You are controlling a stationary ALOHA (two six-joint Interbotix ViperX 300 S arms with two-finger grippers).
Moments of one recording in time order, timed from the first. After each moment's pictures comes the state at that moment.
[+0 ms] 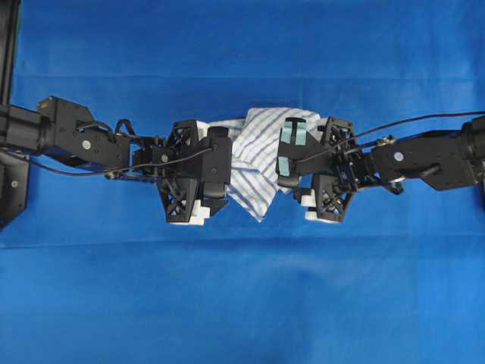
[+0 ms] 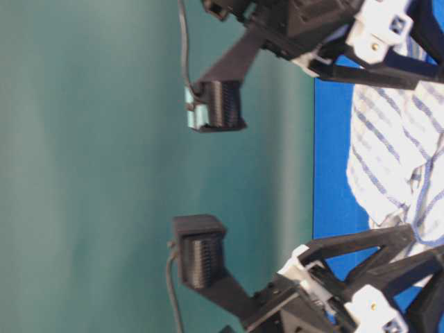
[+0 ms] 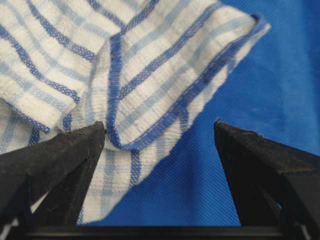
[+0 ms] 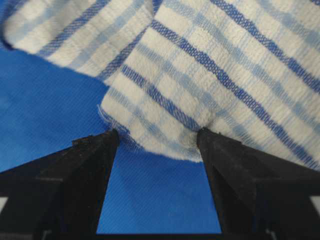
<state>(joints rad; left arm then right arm) 0.01 0.14 0.73 -0.02 -0.12 0.11 0.00 0.13 0.67 -0.43 0.24 0.56</state>
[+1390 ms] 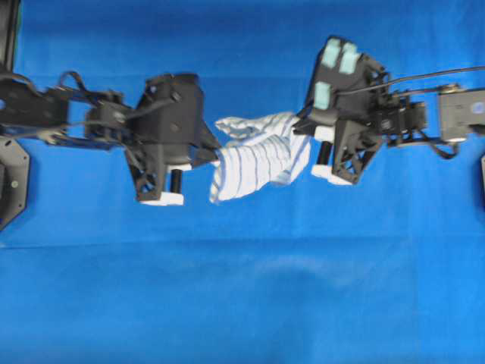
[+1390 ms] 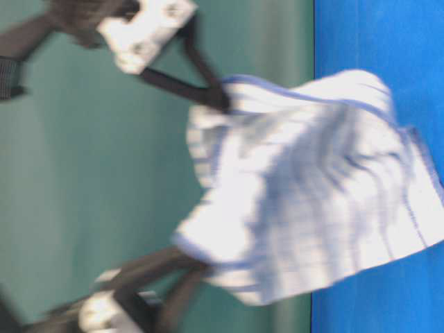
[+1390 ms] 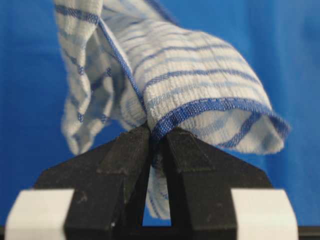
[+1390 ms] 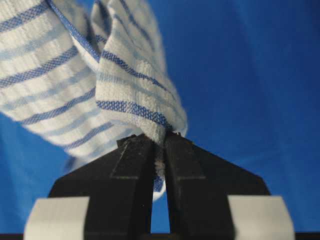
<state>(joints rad) 0.04 -0.28 0.59 -0.02 0.30 0.13 -0.03 -0.25 0.54 -0.43 0.52 0.54</state>
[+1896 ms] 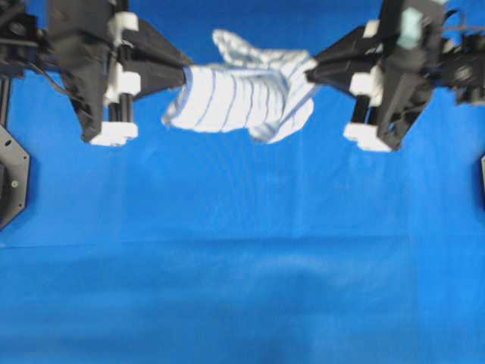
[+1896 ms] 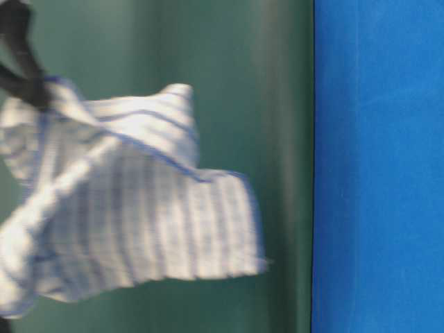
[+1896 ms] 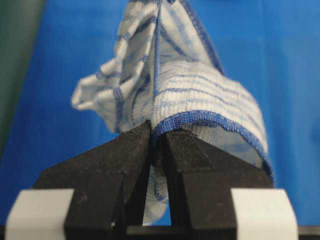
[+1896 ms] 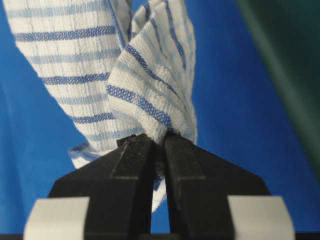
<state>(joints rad) 0.14 -0.50 0.44 -0.02 0.42 0.13 -0.03 -0.41 0.33 -0.44 0.70 0.45</state>
